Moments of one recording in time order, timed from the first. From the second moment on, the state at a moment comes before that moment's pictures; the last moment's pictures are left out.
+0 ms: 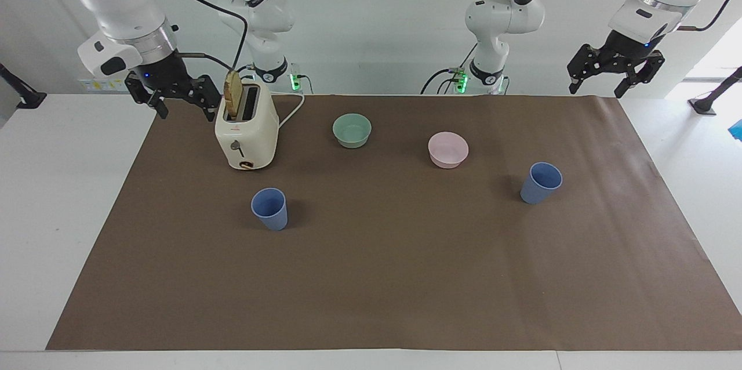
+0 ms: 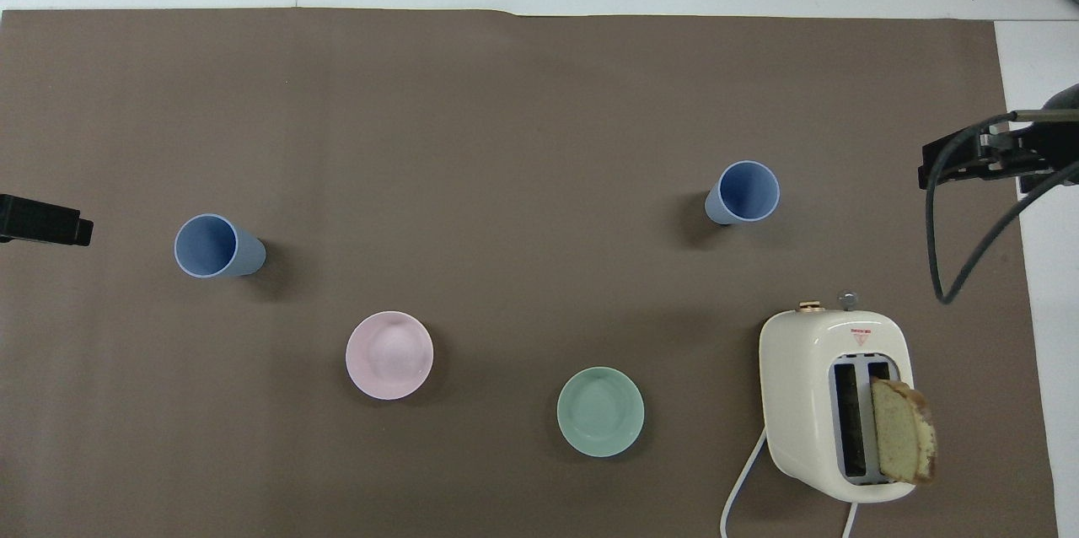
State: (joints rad) left arm -0.04 -0.07 0.00 -1.55 -0.02 1.50 0.13; right arm -0.19 0.12 0.23 -1.38 -0.06 1.47 0.09
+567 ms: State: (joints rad) left arm -0.04 -0.07 0.00 -1.55 -0.02 1.50 0.13; right arm -0.19 0.12 0.23 -1.38 -0.06 1.47 0.09
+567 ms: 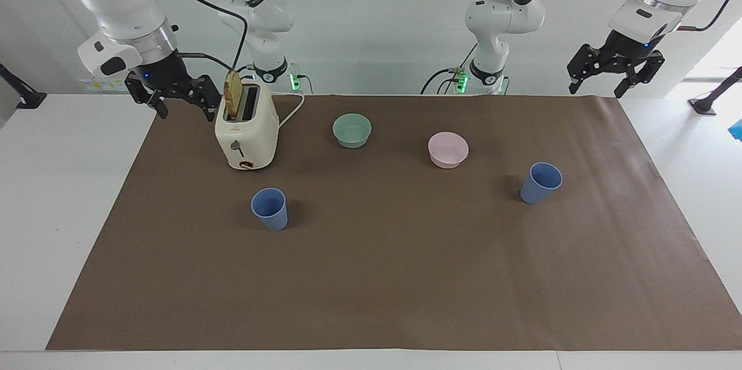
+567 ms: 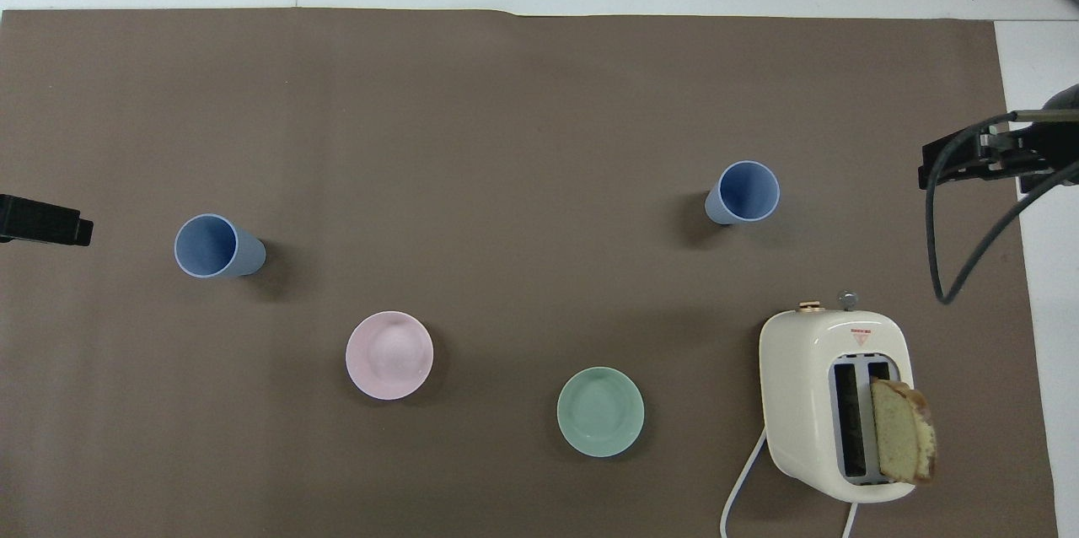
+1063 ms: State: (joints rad) left arm -0.04 -0.07 0.00 -1.55 -0.02 1.50 0.13; right arm -0.19 0.12 0.23 -1.38 -0.06 1.47 0.09
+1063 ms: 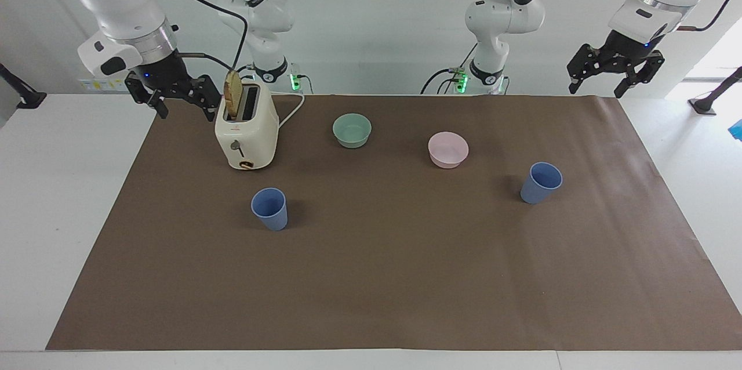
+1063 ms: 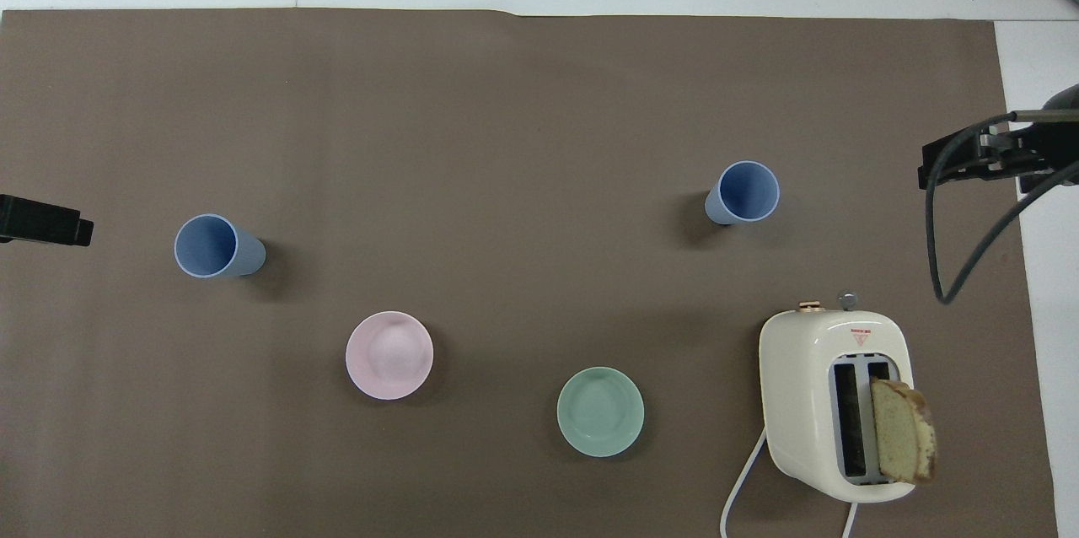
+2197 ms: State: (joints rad) left arm 0.01 -0.07 0.01 -1.56 -0.02 1.54 0.13; right arm -0.19 0.12 0.23 -1.38 -0.06 1.47 0.09
